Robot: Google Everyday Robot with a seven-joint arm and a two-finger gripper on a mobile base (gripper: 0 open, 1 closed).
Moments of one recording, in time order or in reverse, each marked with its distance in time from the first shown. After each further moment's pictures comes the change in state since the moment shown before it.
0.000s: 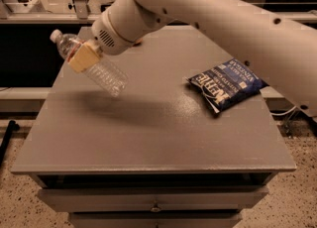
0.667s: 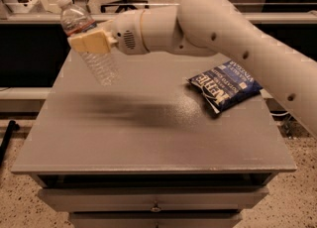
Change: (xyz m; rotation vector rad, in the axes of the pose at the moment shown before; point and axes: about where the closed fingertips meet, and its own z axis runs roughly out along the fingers) arm -0.033 -0.004 -0.044 -0.052 -0.489 0.021
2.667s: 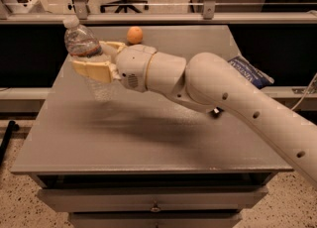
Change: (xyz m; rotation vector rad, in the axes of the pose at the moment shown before) arm 0.030 0.030 -0.009 0.050 -0.265 -0.120
